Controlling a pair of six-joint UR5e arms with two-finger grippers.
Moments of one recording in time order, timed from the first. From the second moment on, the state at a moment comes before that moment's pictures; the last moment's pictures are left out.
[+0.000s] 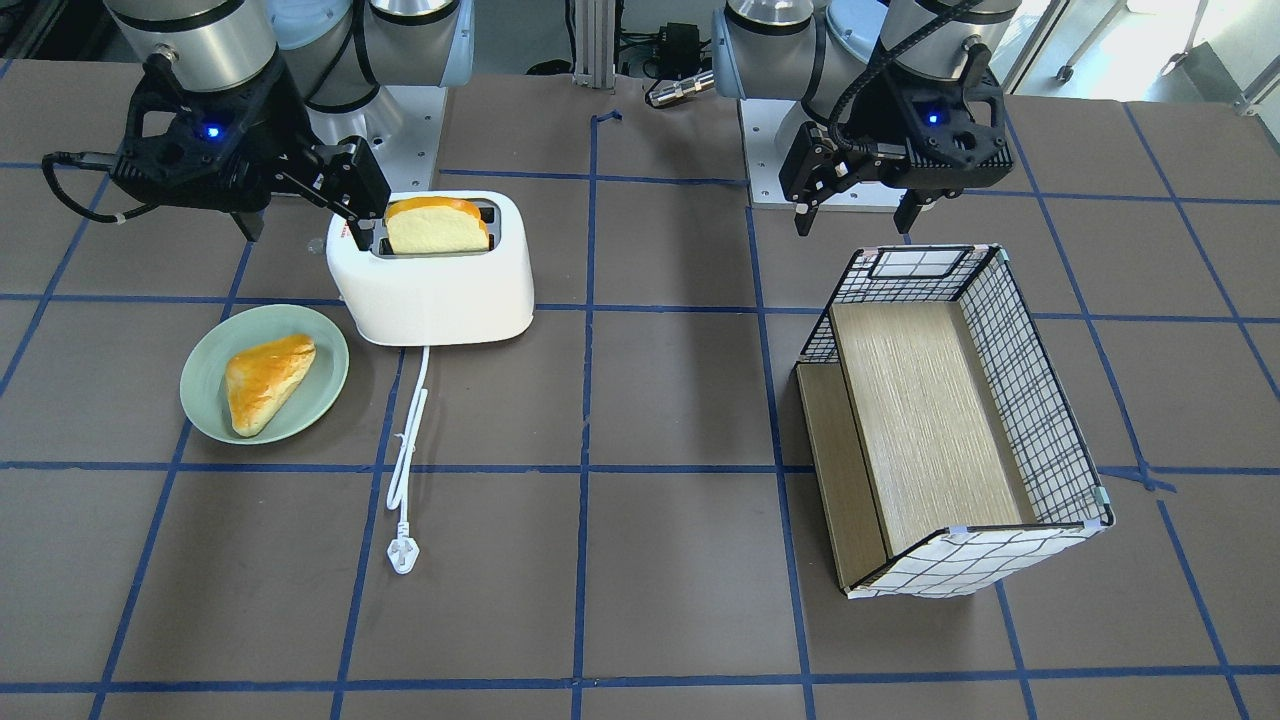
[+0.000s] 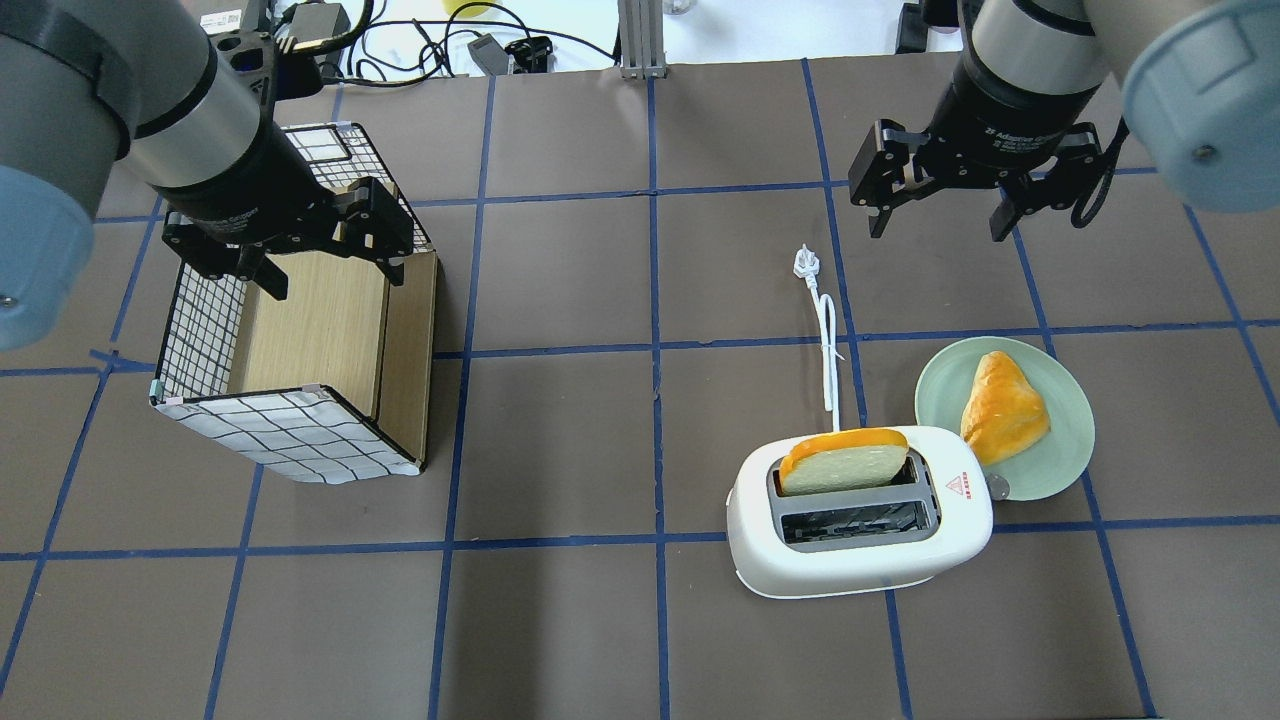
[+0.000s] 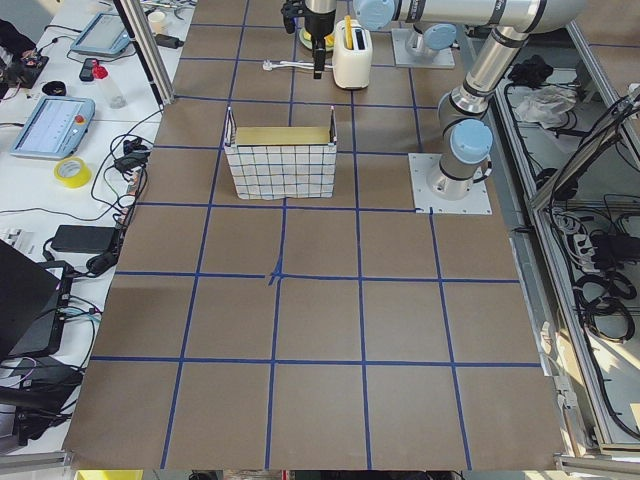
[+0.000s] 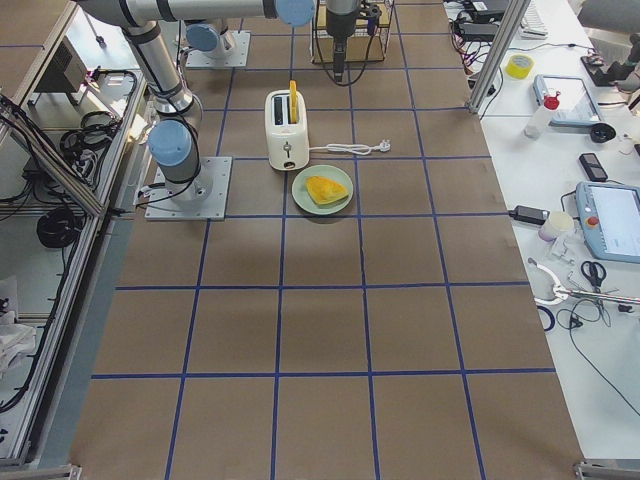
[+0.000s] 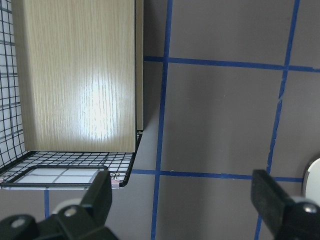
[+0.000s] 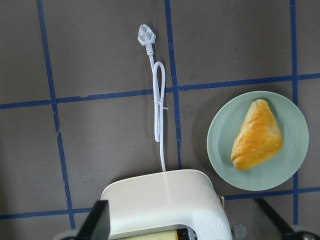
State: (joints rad) left arm -1.58 -1.46 -1.67 -1.53 1.56 -0.10; right arm 1.60 -1.60 1.58 -1.57 -1.57 0.11
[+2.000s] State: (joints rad) left arm -1.58 -1.46 -1.67 -1.53 1.56 -0.10; right arm 1.60 -1.59 1.59 -1.58 -1.61 0.11
